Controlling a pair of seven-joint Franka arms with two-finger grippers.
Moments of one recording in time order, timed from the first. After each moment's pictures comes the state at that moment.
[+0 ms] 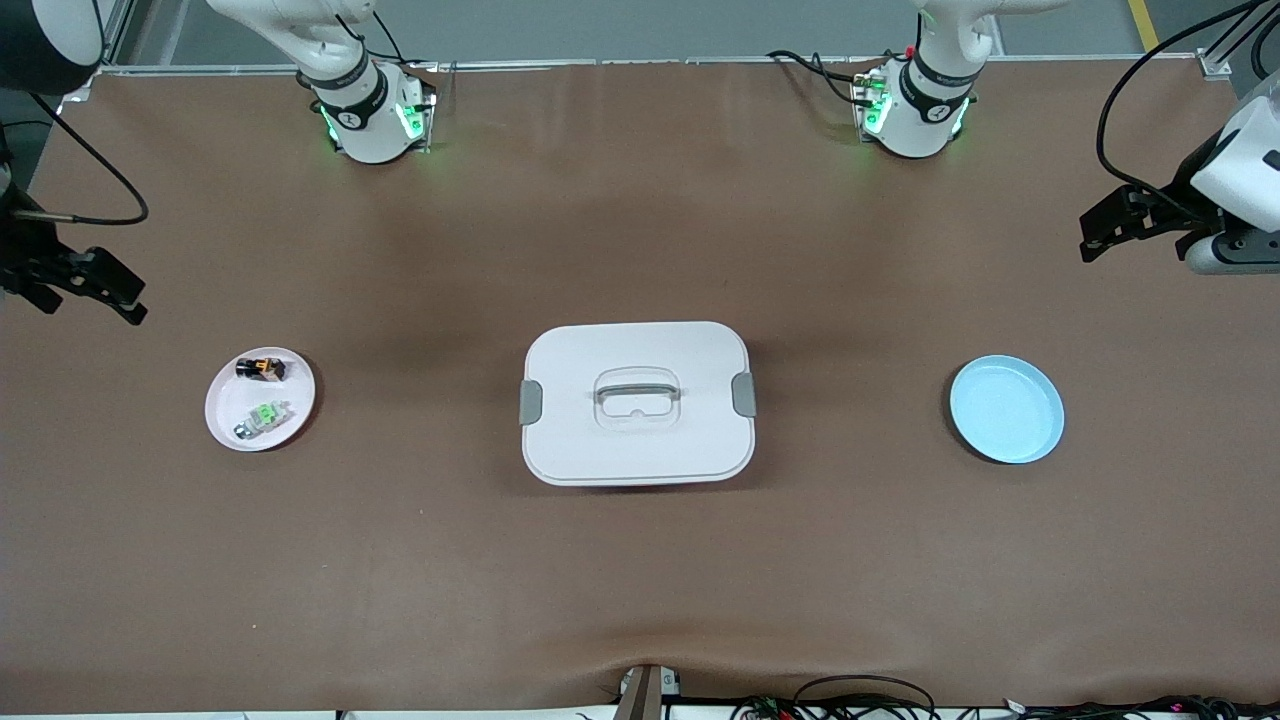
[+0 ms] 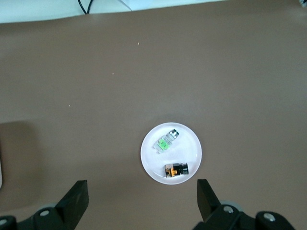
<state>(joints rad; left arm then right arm) 0.01 -0.03 -0.10 -1.59 0.05 1.54 -0.06 -0.07 -0.11 0.01 -1.83 -0.06 1.93 0.07</state>
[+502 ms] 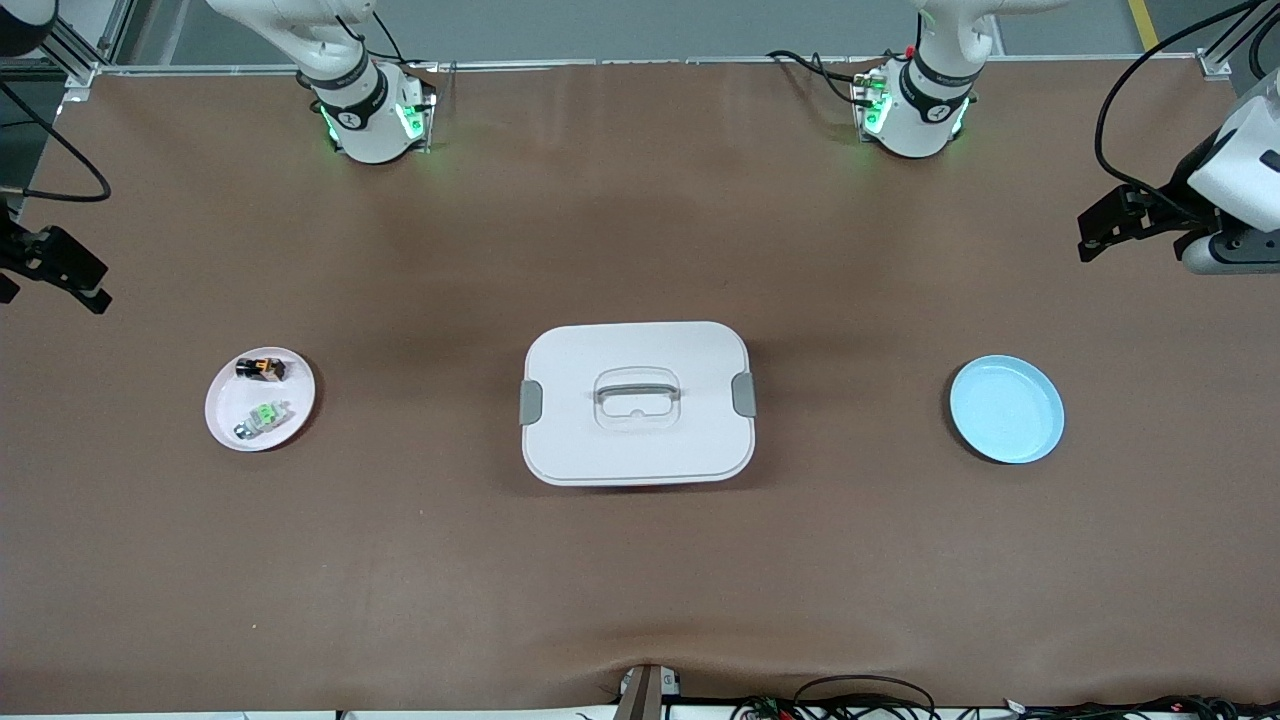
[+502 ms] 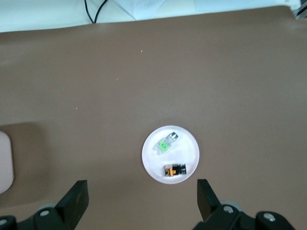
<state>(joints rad) 0.01 -0.03 -0.10 -1.59 0.05 1.54 -0.06 -0.07 -0.09 0.00 -1.70 -0.03 1.81 0.05</state>
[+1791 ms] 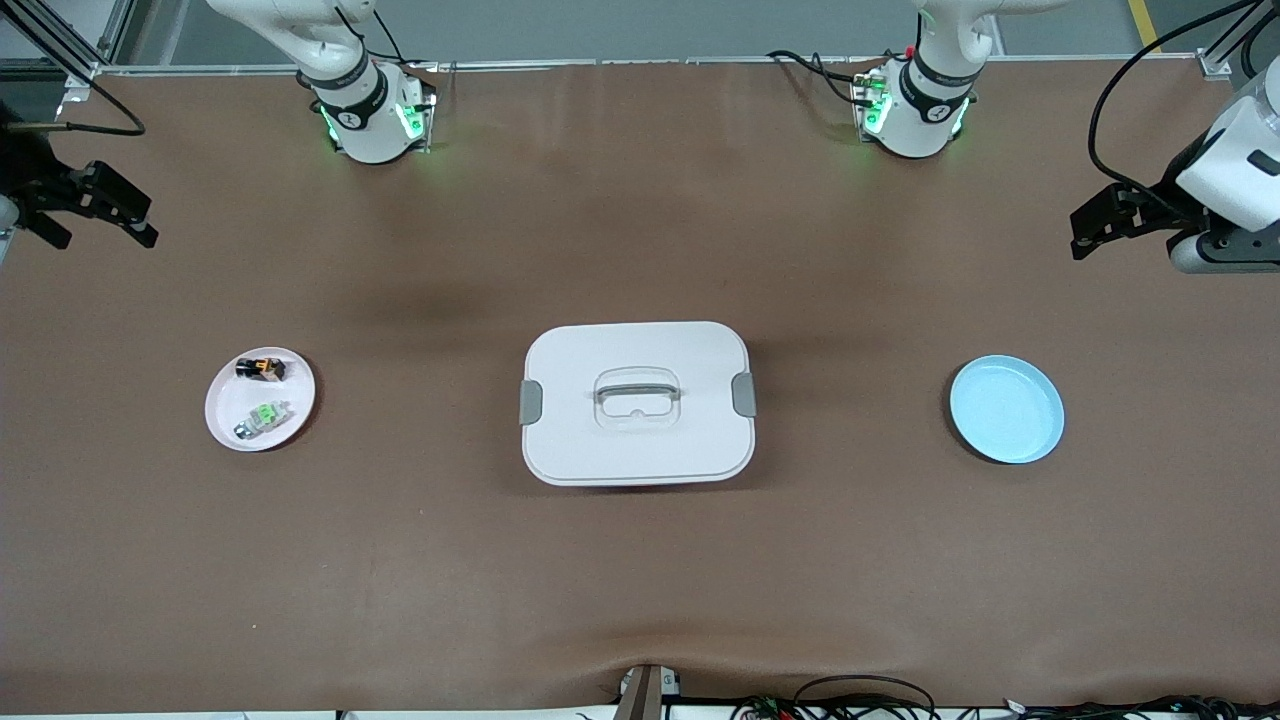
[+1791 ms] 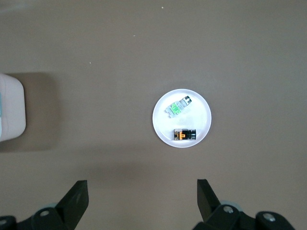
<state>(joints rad) 0.01 -0.03 -0.11 -1.59 0.05 1.54 -0.06 -0.07 -0.27 0.00 -1.91 0.02 1.75 -0.02</state>
